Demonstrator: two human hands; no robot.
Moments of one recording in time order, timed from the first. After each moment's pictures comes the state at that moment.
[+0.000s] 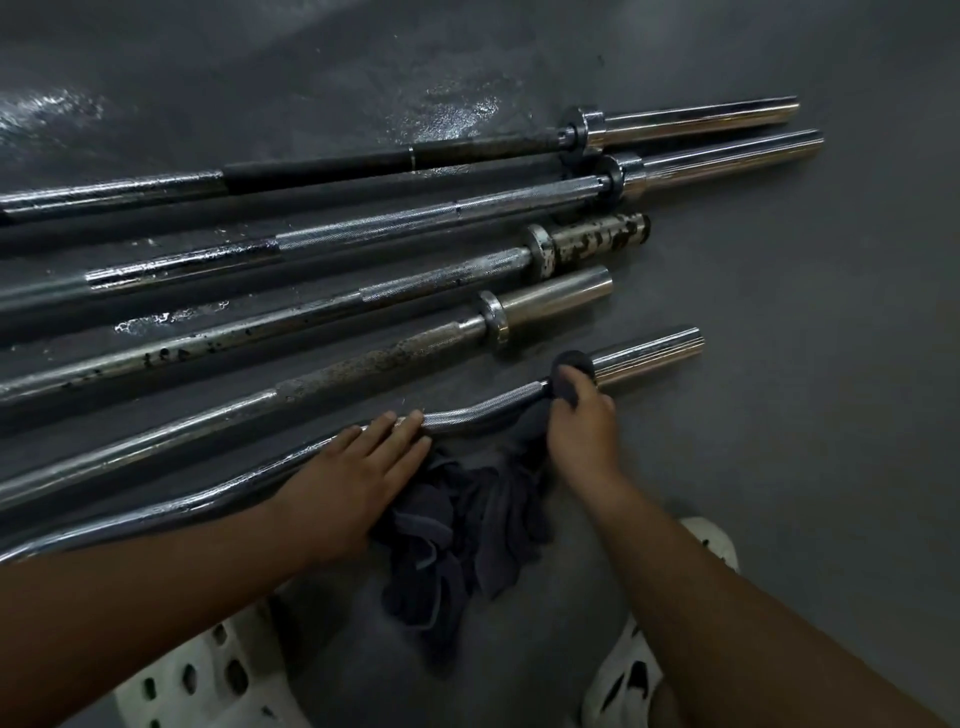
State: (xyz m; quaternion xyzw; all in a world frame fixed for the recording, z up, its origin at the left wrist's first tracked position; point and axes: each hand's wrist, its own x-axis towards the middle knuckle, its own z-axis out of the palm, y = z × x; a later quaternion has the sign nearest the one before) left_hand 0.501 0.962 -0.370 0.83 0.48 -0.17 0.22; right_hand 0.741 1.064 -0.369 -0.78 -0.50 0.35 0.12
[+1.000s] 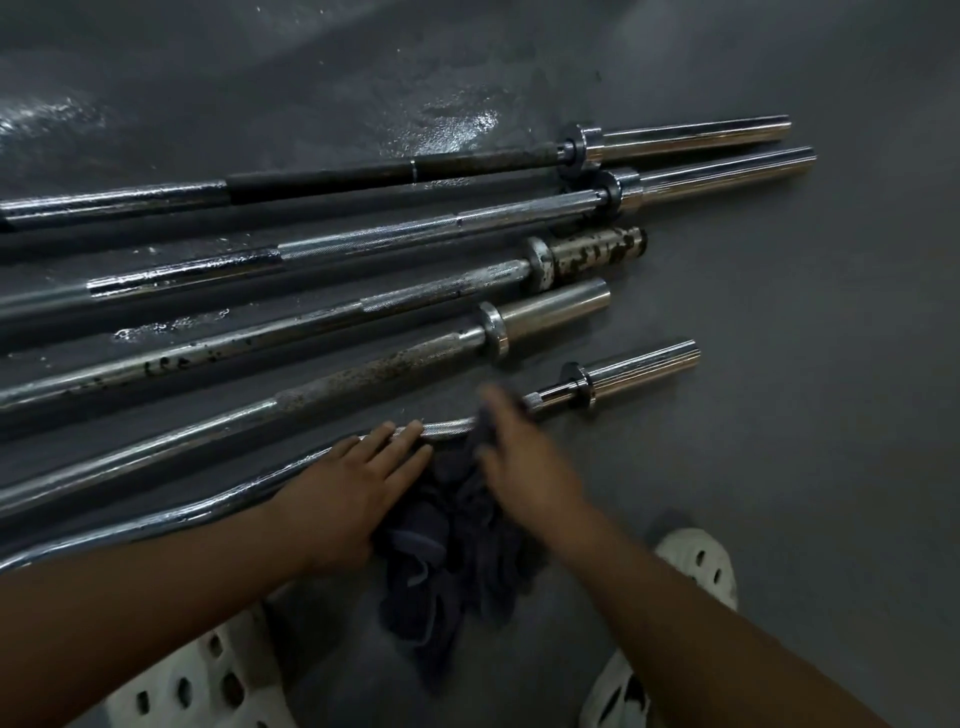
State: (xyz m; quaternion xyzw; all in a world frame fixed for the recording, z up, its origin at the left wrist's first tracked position) left_hand 0.500 0.969 -0.365 0.82 0.48 -0.16 0.26; right_hand 0.719 1.035 -0.358 -0.59 -0.72 0.35 -0.07
